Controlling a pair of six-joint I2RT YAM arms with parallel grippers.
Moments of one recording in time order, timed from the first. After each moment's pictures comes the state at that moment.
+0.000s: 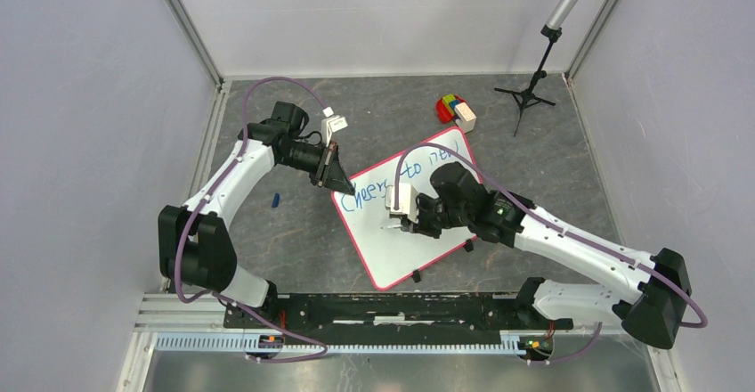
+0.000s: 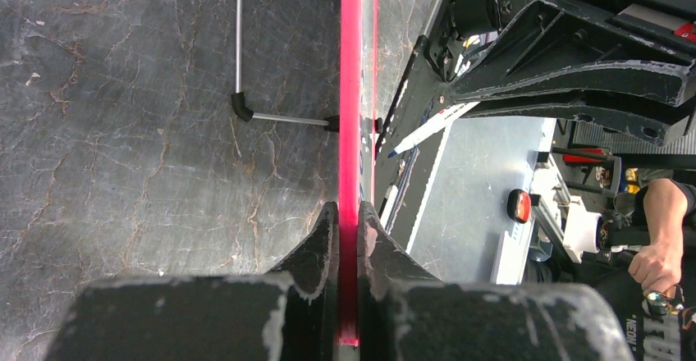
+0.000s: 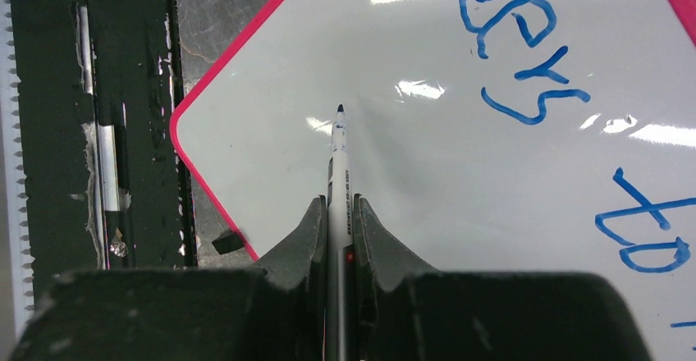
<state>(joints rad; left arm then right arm) -0.24 1.50 1.22 -0.92 1.03 0.25 0.94 1.13 0.91 -0.46 -0.34 -0.47</state>
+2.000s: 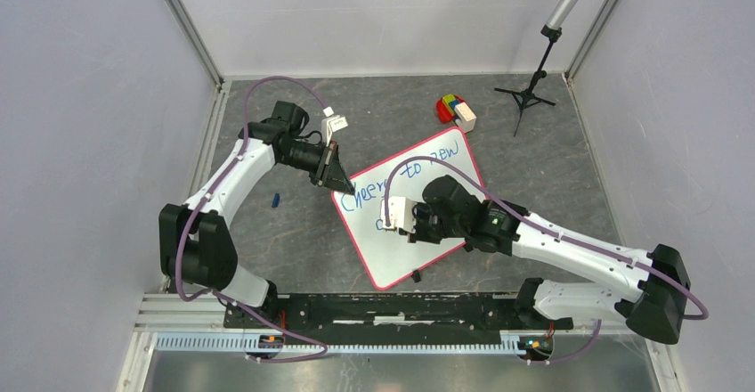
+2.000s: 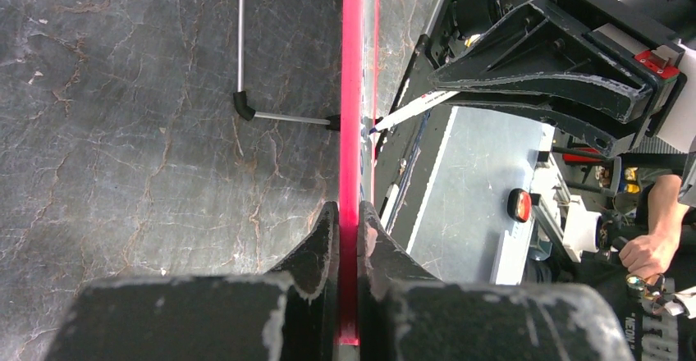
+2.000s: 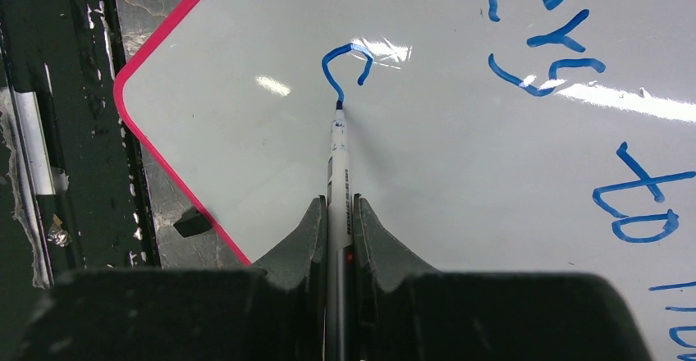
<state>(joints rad) -0.24 1.51 1.23 -0.93 1.03 0.25 1.02 1.13 0.88 -0.47 -0.12 -0.51</state>
